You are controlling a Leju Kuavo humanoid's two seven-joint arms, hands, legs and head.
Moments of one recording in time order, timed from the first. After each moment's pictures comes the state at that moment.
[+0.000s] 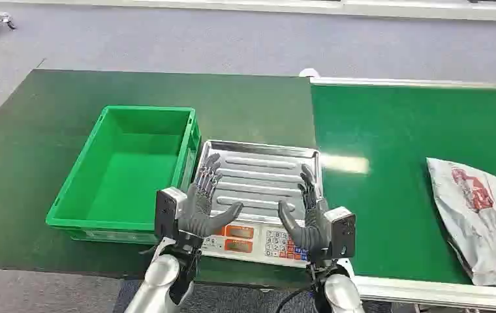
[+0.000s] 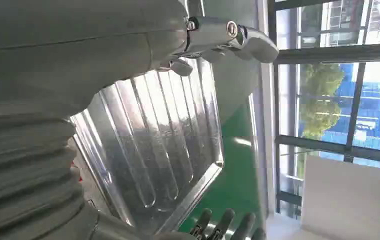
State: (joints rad) left arm -0.14 -0.23 -0.29 -1.17 0.04 -0.06 -0.42; right arm -0.07 0.24 0.26 -1.36 0.08 -0.05 -0.44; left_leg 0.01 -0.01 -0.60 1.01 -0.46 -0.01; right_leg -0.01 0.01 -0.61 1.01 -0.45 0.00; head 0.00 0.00
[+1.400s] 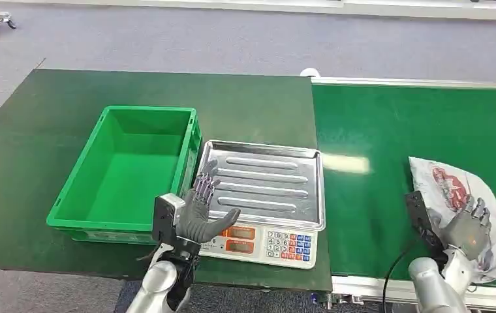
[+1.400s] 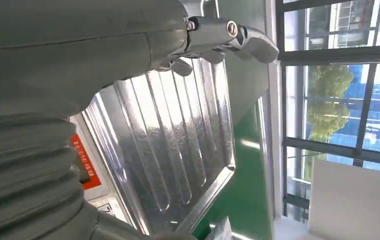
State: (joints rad) left arm -0.10 -0.22 -0.29 -1.18 0.03 -0.06 -0.42; right arm -0.44 -0.08 -0.39 -0.59 1.09 -0.70 -0.07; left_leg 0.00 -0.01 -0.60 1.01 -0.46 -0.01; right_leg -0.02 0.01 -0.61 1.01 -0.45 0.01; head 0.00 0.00
